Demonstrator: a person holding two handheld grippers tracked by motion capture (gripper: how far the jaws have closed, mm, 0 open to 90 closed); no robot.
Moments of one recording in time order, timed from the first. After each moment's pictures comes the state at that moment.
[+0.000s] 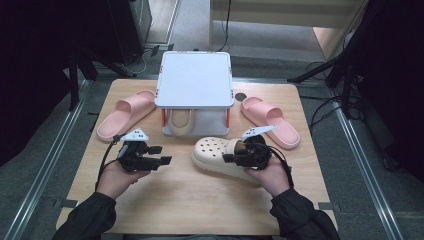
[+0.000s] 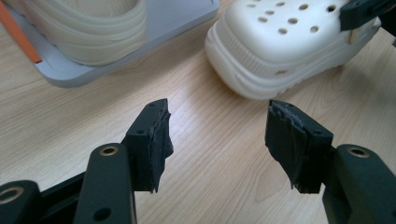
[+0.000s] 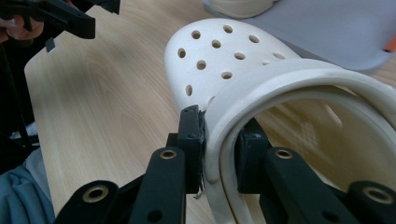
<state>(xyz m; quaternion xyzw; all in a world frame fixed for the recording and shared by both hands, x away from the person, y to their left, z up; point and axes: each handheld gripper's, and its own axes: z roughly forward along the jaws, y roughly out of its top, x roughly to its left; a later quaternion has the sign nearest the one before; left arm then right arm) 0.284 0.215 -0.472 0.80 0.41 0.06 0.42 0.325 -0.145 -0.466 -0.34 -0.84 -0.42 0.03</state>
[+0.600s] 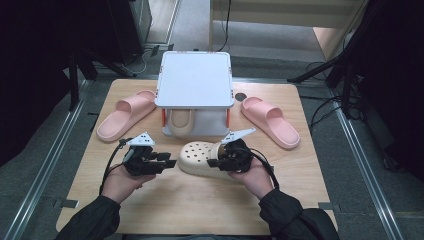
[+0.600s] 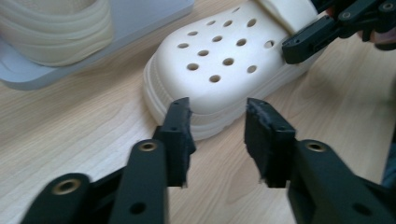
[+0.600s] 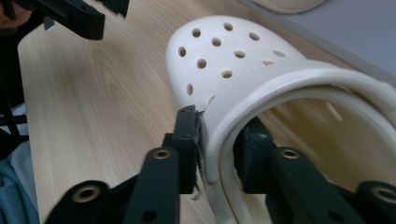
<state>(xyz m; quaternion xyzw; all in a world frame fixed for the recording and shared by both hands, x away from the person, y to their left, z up) 0.275 0.196 -0.469 0.81 0.40 0.04 0.43 0.321 -0.105 -0.480 -0.30 -0.86 -0.41 0.03</state>
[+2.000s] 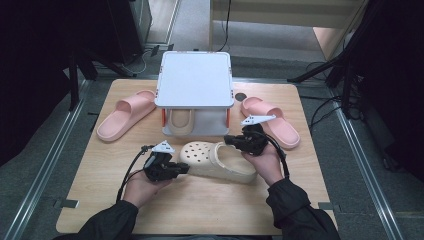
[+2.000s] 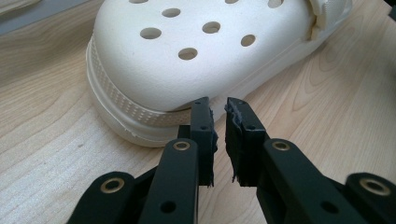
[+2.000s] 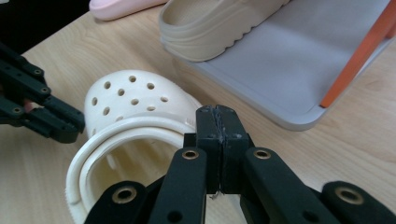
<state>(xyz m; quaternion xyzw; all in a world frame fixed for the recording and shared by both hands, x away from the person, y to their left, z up) 0.281 0.155 -0.508 0.83 0.40 0.01 0.39 0.365 -0.144 -0.473 -0.34 -0.82 -0.45 -0.04</state>
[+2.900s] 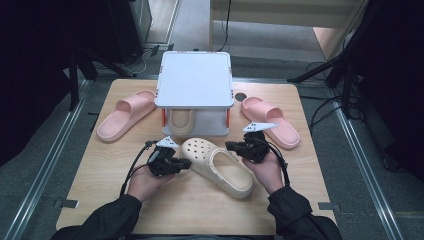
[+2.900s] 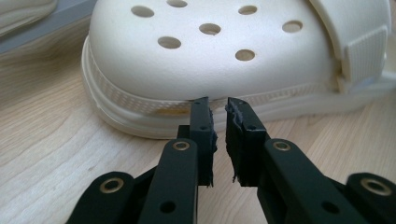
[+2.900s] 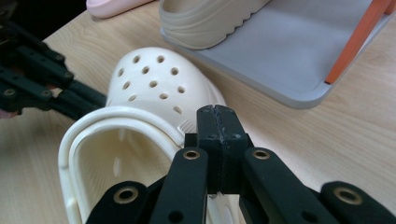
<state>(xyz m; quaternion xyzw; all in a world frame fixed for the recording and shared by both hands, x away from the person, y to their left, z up) 0.301 0.150 -0.510 0.83 0.41 0.01 0.39 0.344 -0.149 -0.480 -0.37 -0.81 -0.45 -0.04</state>
